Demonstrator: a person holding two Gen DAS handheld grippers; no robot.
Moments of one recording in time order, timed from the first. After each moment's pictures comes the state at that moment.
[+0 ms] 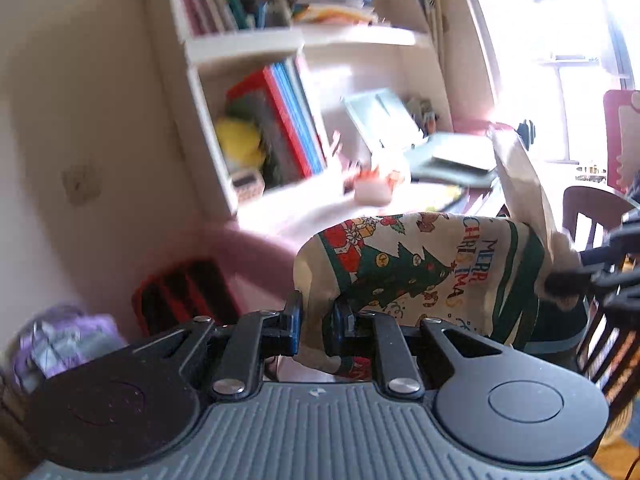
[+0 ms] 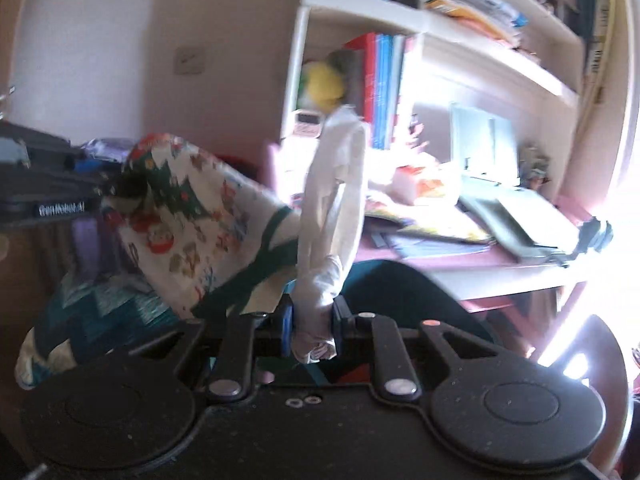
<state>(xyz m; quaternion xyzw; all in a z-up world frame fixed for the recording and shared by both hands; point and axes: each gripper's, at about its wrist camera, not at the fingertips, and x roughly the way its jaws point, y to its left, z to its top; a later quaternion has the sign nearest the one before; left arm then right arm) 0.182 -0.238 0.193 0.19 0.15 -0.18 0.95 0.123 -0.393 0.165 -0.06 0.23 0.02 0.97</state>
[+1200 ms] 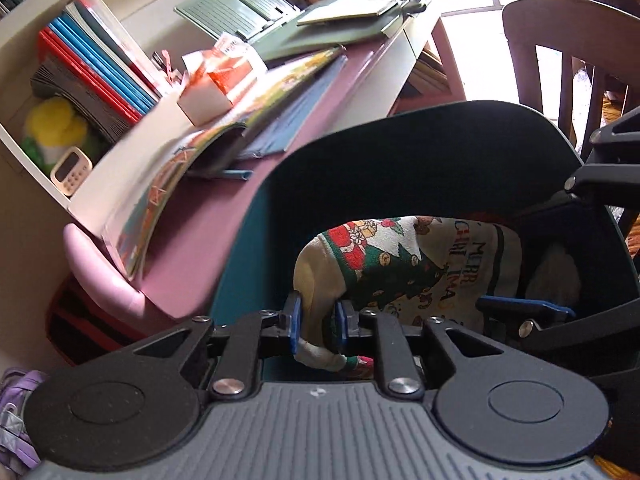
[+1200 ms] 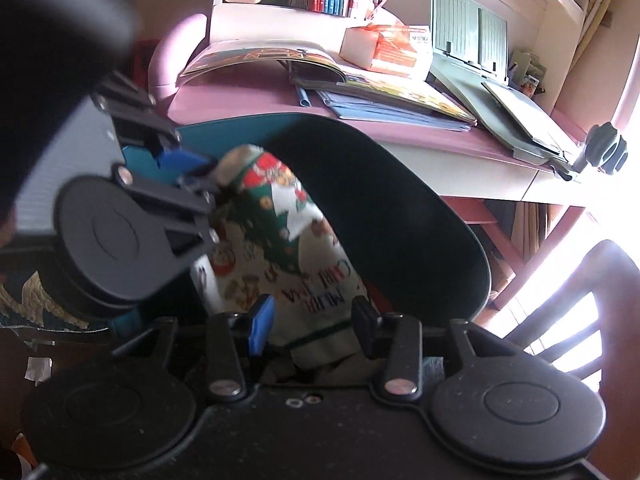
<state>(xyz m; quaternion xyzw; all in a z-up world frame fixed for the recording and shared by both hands) 0.270 -0.442 0.056 0.37 0.28 -0.23 0.86 0.203 -0.469 0.066 -0.07 0.37 -0.01 0.93</state>
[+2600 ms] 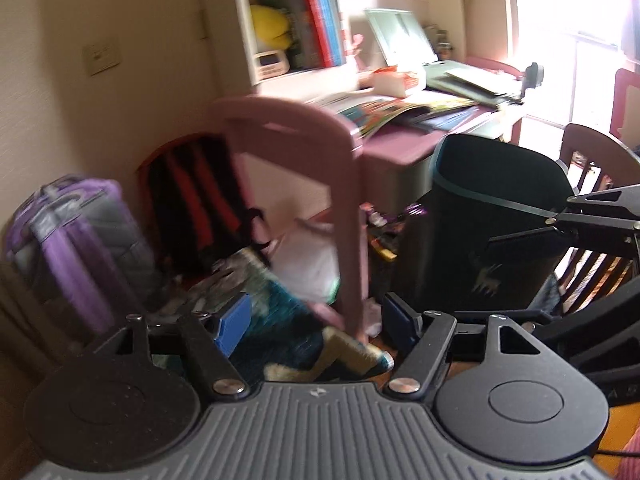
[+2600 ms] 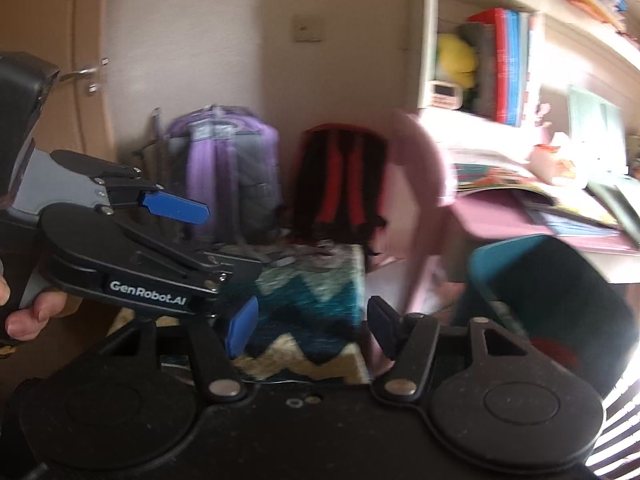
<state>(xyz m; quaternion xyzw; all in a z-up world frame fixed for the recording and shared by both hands) 0.149 -0.116 0.128 0.14 0.29 -0.17 0.93 0.115 -0.256 0.127 -0.05 0.28 0.19 0.94</state>
